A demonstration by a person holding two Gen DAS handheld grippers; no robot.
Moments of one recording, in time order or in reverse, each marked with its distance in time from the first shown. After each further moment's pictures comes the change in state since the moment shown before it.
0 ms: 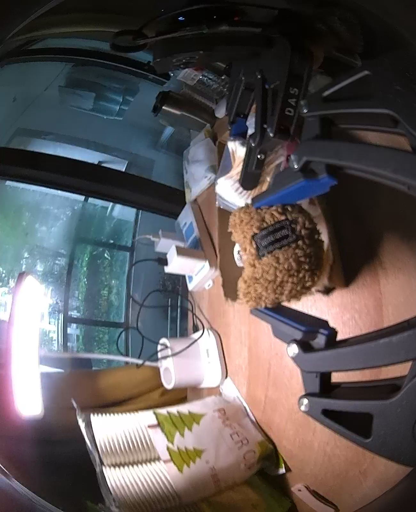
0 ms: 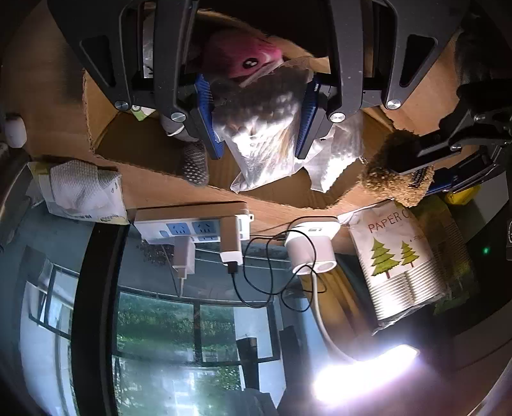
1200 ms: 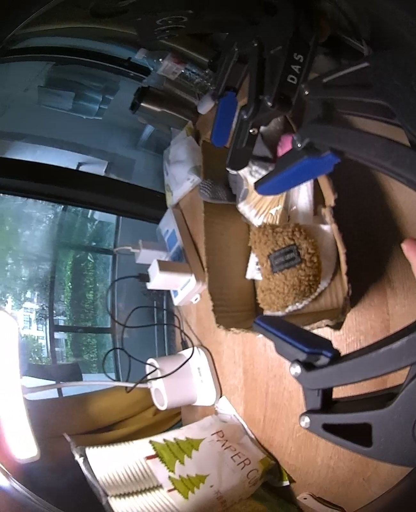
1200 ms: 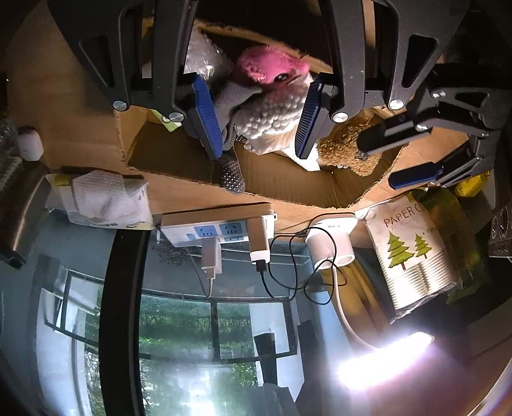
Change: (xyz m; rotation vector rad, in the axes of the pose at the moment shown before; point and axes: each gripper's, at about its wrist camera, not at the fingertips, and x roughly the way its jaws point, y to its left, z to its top) left arm 0.023 -0.023 0.003 0.038 0.071 0.018; right arm -0.021 -0.017 -0.008 0.038 -0.025 -0.060
